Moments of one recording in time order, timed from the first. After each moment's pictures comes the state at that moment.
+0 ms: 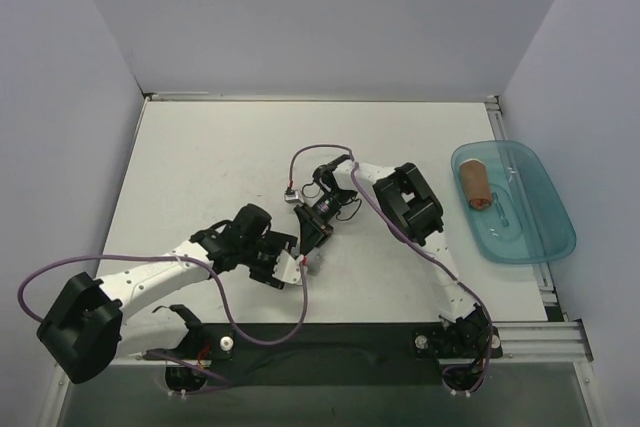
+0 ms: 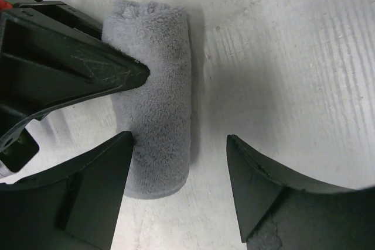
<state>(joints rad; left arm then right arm) -0.73 1.16 0.60 -0.41 0.40 1.12 0.65 2.43 1.71 -1.06 -1.14 -0.32</state>
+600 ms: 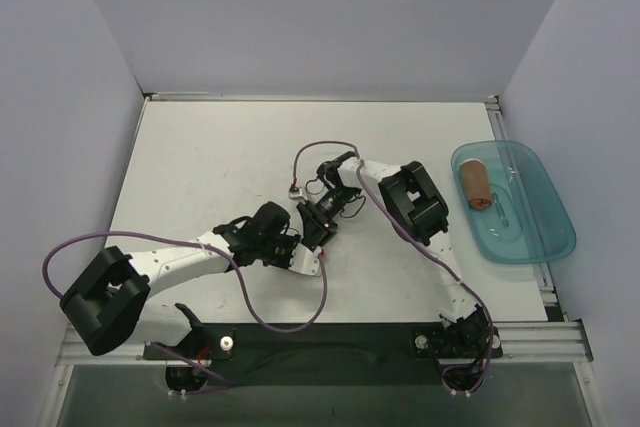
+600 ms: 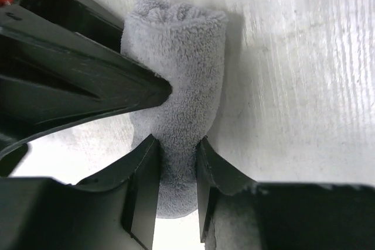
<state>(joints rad) -0.81 1.33 0.63 -0.26 0.25 1.02 0.62 2.40 1.69 -1.05 -1.09 -0.30</state>
